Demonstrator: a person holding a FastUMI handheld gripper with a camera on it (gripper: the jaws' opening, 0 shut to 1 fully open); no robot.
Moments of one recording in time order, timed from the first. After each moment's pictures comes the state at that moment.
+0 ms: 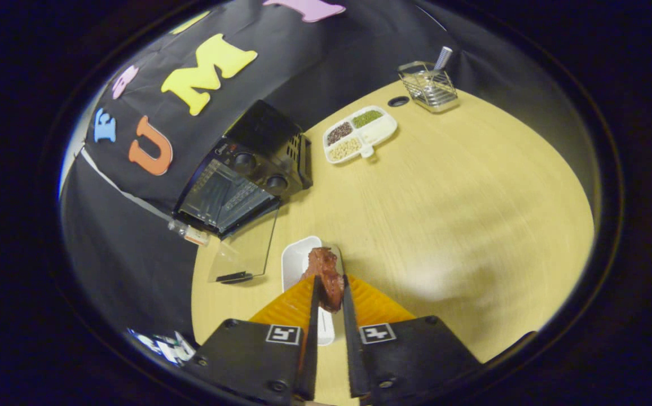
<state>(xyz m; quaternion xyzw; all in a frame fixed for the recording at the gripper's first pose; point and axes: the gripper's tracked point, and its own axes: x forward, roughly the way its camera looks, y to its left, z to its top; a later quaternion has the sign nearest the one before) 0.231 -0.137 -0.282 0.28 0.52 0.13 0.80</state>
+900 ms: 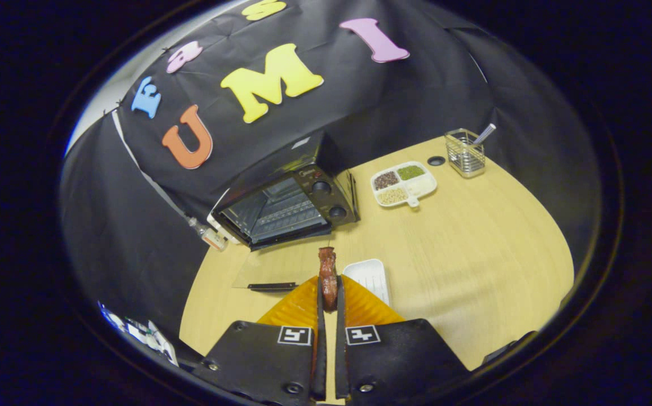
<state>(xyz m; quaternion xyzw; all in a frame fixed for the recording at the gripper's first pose) 0.220 -0.074 -0.186 0.16 0.42 0.16 0.88</state>
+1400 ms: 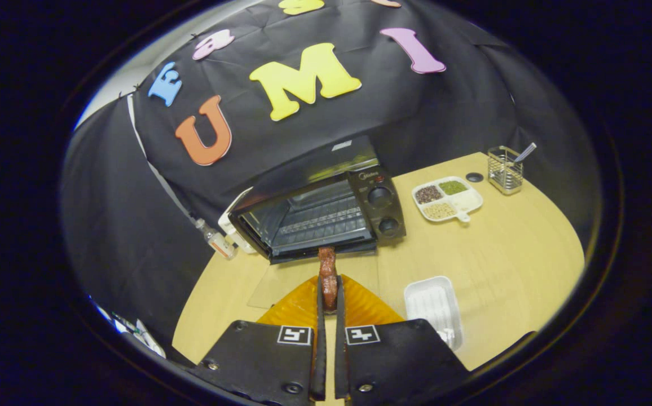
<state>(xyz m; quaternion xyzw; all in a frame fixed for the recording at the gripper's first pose) 0.257 0.036 -0.206 0.17 0.37 0.17 0.90</state>
